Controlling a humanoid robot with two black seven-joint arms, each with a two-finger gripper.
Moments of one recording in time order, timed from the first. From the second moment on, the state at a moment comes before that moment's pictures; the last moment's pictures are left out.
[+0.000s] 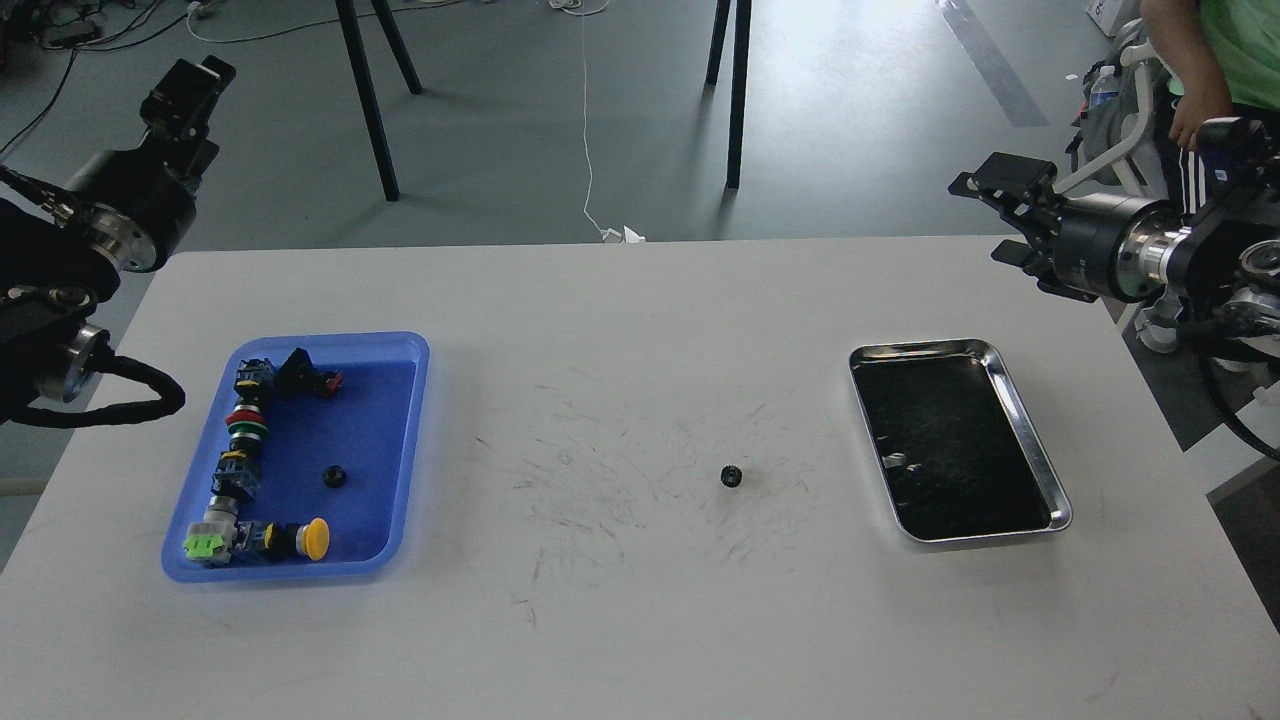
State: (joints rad) left arm -0.95 0.83 -0.20 -1.11 0.41 0.23 -0.33; right arm 1.22 -0.80 -0.05 1.16 -0.52 0.17 -0.02
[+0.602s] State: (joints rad) left arm -0.94 0.79 -0.27 -0.82 0.18 -0.41 -0.49; right arm 1.42 -0.57 -0.32 1.15 -0.91 0.28 0.13
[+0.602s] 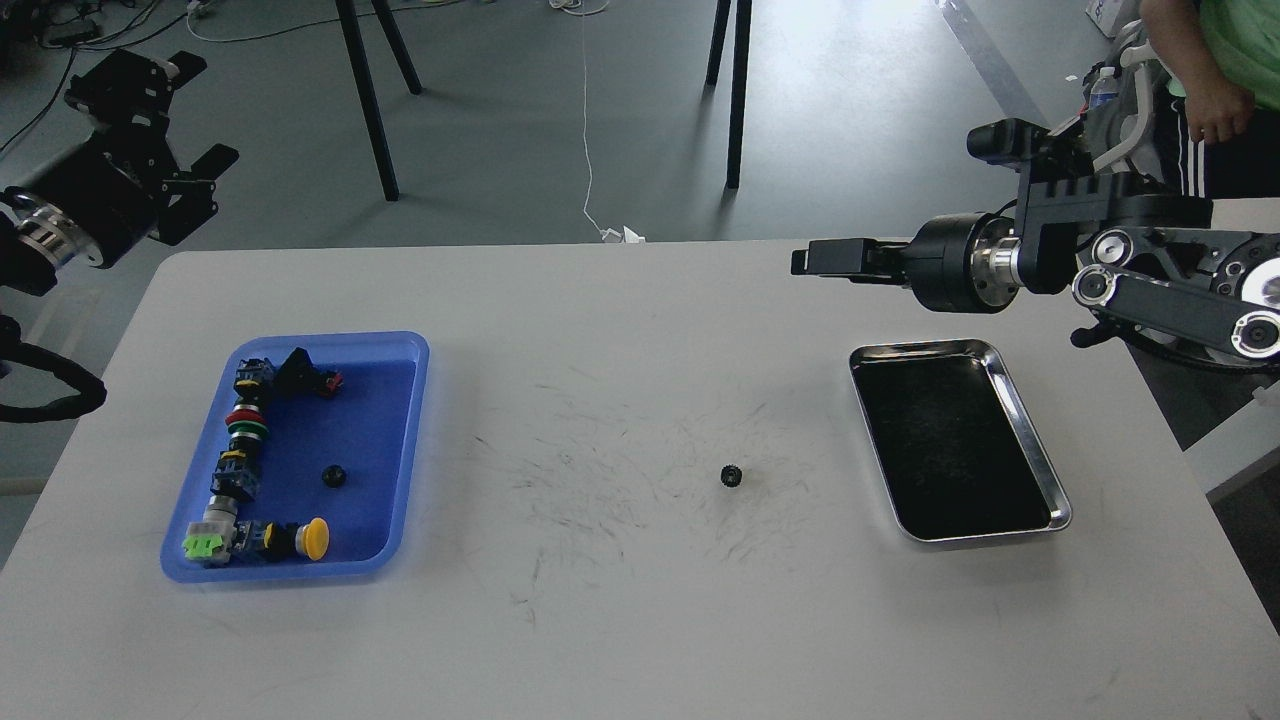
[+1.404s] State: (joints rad) left arm -0.93 0.80 -0.27 -0.80 0.18 -0.42 -0.49; right arm 1.53 -0.17 -0.68 1.08 -1.22 0.28 0.26
